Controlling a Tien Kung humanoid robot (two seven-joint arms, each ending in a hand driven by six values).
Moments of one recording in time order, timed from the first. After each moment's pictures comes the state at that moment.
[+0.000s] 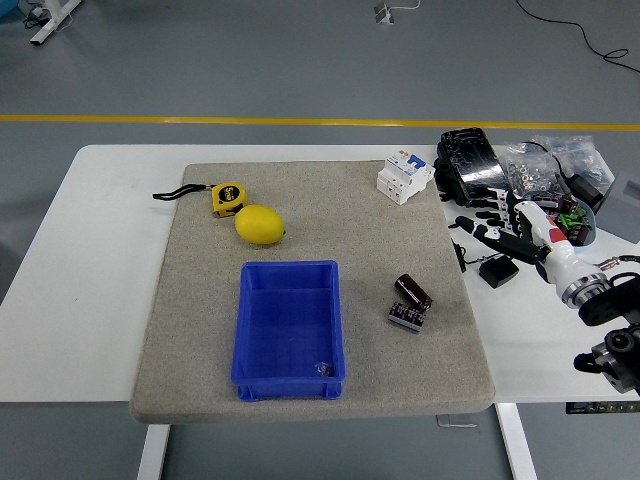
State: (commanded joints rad) left arm -0.15 0.09 -0.51 -0.24 0.58 0.35 0.21; right arm 0.41 -0.41 0.97 1.28 -1.31 -0.16 0.03
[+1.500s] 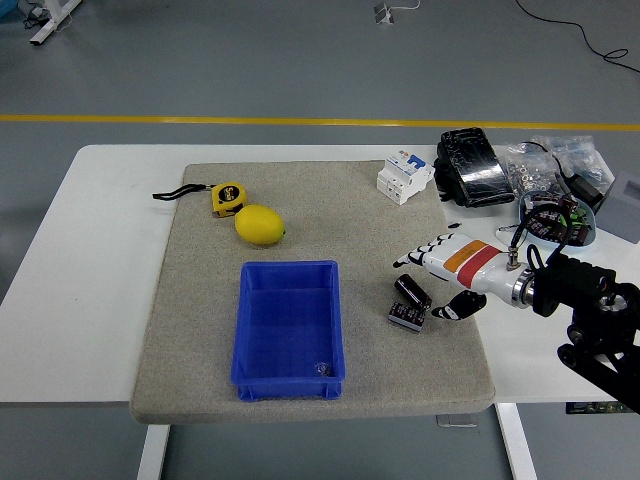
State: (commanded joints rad) left arm -0.15 0.10 -0.50 -0.24 0.57 0.36 0.21; right arm 0.79 -0.44 0.39 1.08 -1.98 -0.13 0.18
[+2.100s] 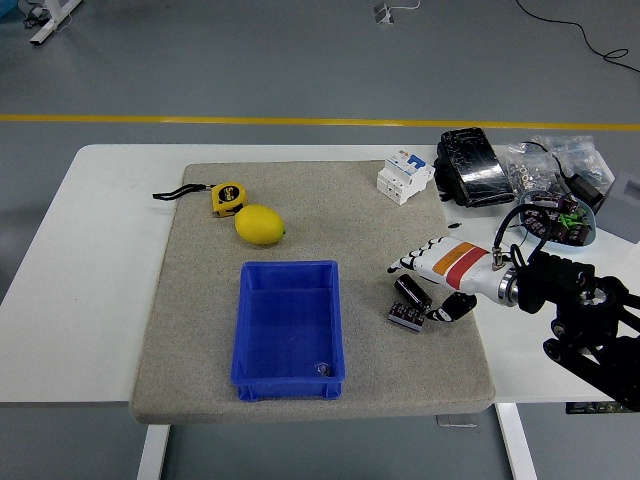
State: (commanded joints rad) left arm -0.15 0.10 -0.50 -0.24 0.57 0.36 0.21; right arm 0.85 -0.39 0.29 0.98 -1.97 -0.14 0.20
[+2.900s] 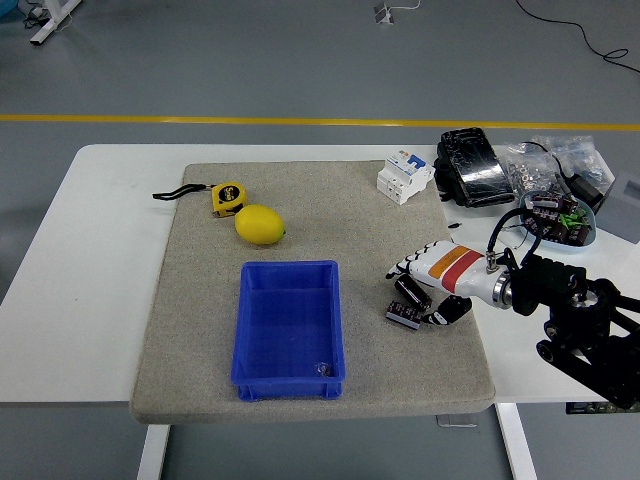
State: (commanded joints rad) left arm -0.15 0.10 -0.51 -0.24 0.59 0.36 0.21; right arm 0.86 -0.36 0.25 0.92 -1.94 -0.18 0.22
